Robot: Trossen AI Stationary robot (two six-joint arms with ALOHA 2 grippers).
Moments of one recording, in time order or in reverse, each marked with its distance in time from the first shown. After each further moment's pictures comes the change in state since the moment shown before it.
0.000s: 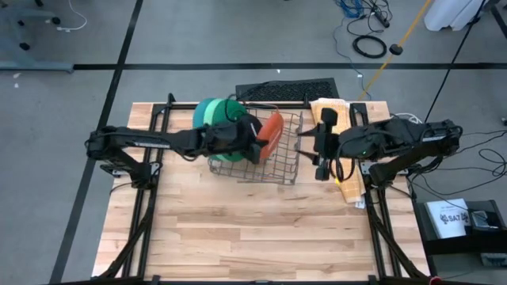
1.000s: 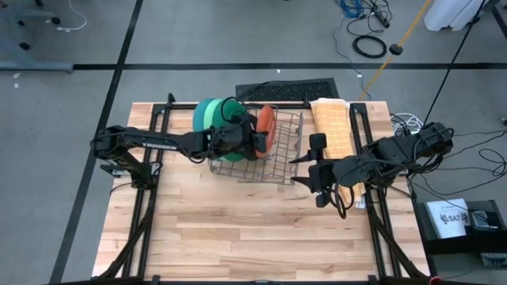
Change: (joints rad) left arm -0.006 0.065 0.000 0.059 -0.243 -0.226; right arm 0.174 0.081 0.000 0.036 0.008 -0.109
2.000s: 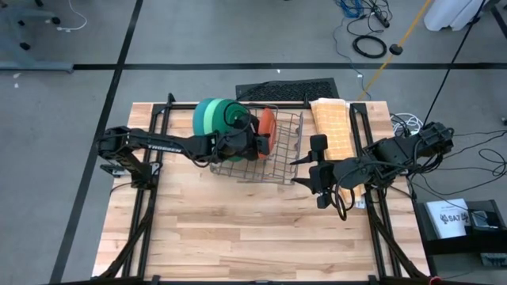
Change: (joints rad) left arm -0.031 0.049 0.000 0.033 -0.051 -0.045; right arm 0.008 0.000 0.000 -0.023 0.001 0.032
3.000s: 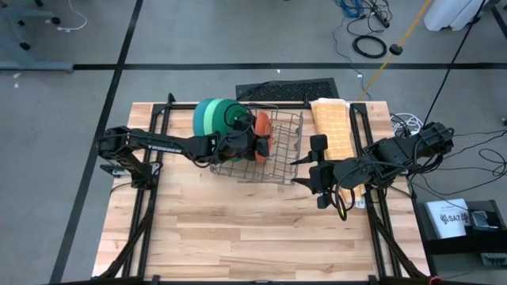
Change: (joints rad) left arm -0.001 0.000 0.000 -0.048 -0.040 0.067; right arm 0.000 0.000 0.000 0.001 0.000 -0.006
